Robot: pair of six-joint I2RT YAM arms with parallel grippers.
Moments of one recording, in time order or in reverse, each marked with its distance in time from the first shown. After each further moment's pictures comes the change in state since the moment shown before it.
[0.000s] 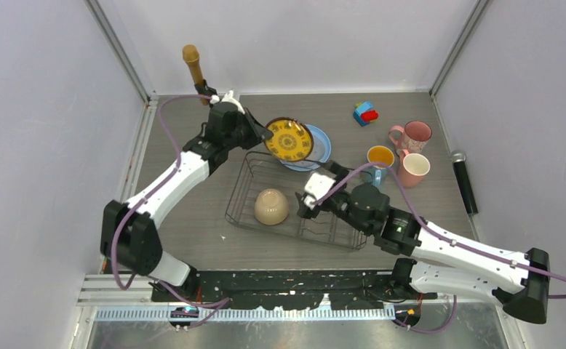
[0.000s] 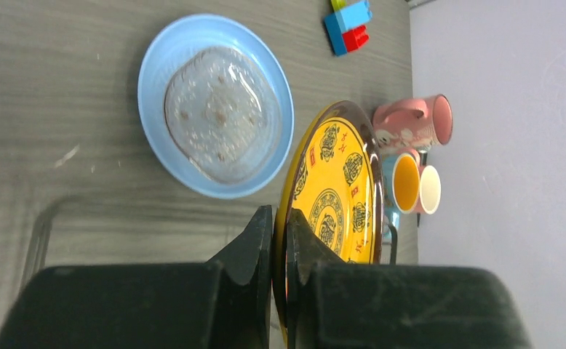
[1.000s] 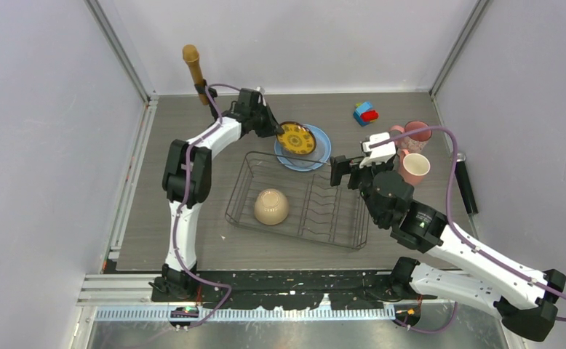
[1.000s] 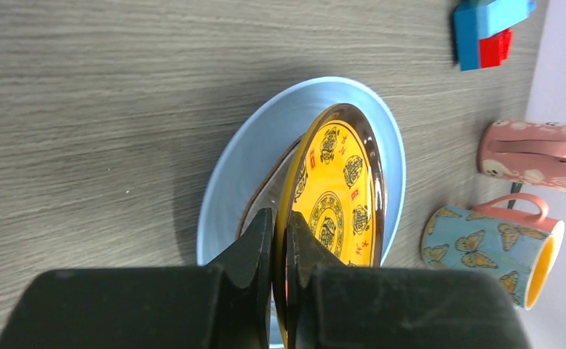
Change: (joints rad) left arm 0.092 0.783 0.607 -0.074 0.190 0.149; right arm -0.135 -0.109 0.117 -0.158 0.519 0.699
